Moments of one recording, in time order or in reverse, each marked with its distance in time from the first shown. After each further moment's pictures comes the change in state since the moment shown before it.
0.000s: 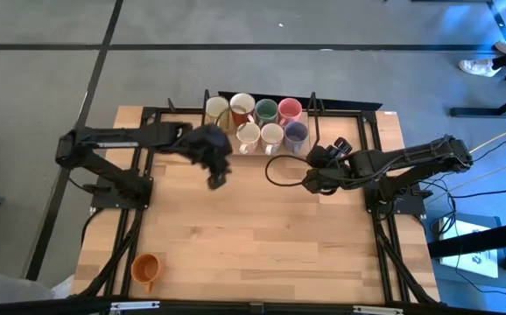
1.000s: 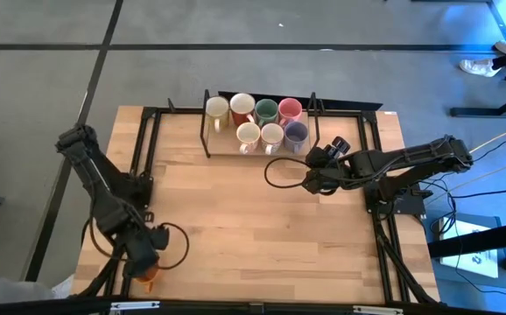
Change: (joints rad) left arm -1.025 -0.026 -0.135 -0.365 0.117 -0.786; right arm 0.000 0.000 0.000 0.025 0.014 -0.082
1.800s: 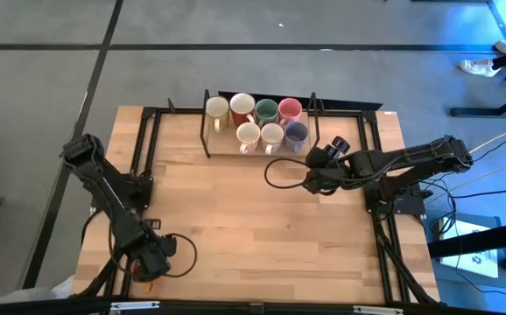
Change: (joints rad) left arm -0.011 0.147 -0.162 0.187 0.024 0.041; right arm -0.001 0.000 0.000 -0.006 0.000 -0.019
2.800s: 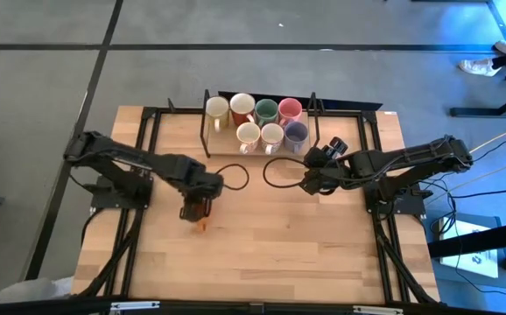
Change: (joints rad) left arm 0.793 -0.015 0.116 -0.110 -0.189 0.913; right arm 0.000 0.000 0.000 0.055 -0.019 -0.002
